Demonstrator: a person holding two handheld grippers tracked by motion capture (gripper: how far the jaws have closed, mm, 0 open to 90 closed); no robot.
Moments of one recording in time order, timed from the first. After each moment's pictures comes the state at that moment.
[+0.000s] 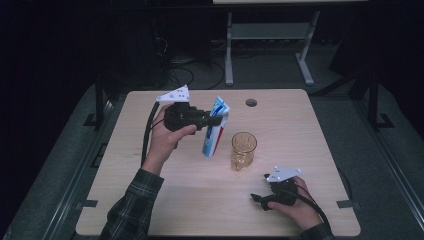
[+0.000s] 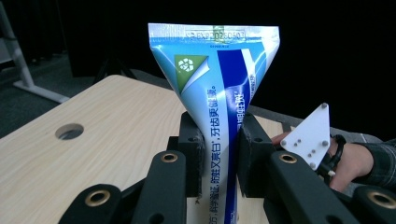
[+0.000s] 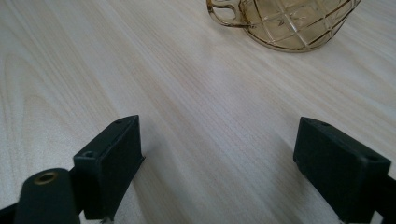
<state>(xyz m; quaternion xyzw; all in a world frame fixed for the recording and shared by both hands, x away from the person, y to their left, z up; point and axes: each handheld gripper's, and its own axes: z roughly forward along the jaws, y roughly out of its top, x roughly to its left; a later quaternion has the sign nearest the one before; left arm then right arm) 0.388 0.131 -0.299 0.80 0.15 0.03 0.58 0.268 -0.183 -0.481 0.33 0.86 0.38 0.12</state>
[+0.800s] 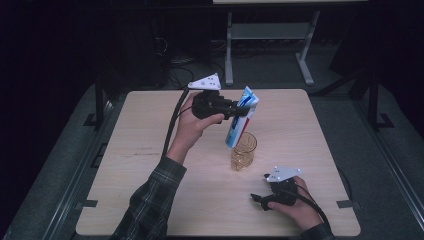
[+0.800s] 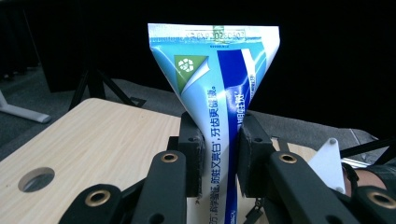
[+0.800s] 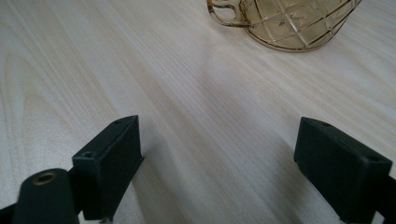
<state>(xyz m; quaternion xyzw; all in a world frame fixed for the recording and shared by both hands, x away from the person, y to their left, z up) 0.413 0.065 -0.284 0.80 0.11 0.02 0.59 0.268 -0.183 -0.481 0.32 0.86 0.38 0.12</state>
